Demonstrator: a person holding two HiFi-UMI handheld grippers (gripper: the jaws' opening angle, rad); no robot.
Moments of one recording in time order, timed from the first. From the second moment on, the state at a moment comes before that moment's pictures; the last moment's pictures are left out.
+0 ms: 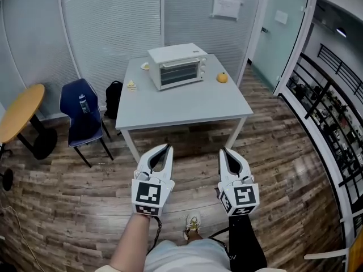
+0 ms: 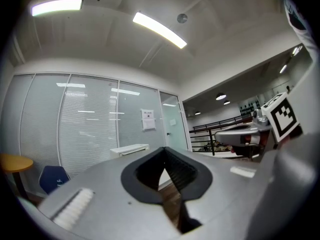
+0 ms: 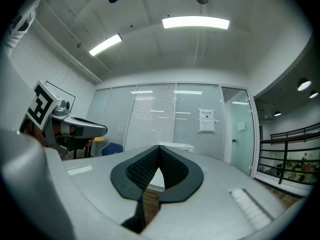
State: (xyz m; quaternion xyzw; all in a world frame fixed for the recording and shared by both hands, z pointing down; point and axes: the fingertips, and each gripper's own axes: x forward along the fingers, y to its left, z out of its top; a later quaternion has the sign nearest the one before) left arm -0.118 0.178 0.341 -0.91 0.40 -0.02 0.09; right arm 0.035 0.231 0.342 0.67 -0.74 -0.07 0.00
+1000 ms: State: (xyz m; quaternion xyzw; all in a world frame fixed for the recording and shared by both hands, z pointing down) left arm -0.019 0.008 0.327 -0.89 0.46 -0.01 0.07; right arm 0.148 0.046 0.341 0.63 -0.77 -0.06 0.00
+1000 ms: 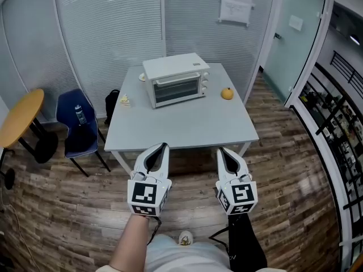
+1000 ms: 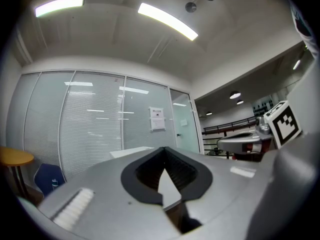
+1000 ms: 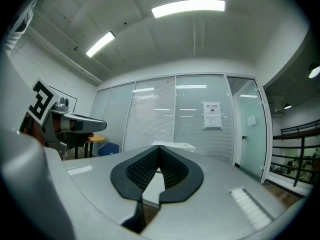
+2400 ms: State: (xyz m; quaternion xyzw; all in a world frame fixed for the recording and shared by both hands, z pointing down) left arm 0.020 -0.431 0.349 -0.89 0.45 -0.04 0.06; right arm 0.184 -0.378 0.346 0.64 -0.77 -0.08 0.05
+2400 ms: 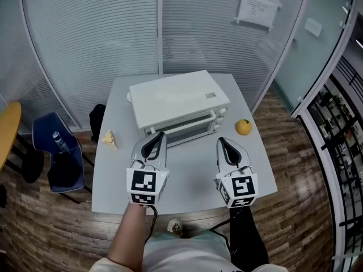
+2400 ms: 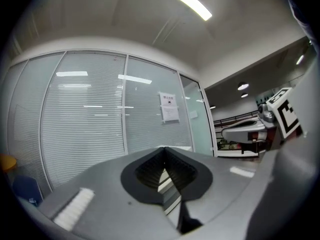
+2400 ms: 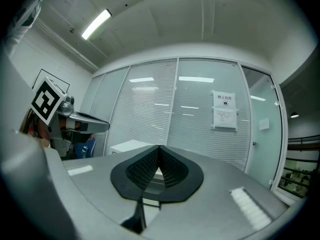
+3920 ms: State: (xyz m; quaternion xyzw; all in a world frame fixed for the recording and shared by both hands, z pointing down) left arm 0.034 -0.515 0.476 -0.84 0.51 -0.16 -0.09; right arm 0.169 -0.529 0.466 0.50 -0.85 0.08 0.17
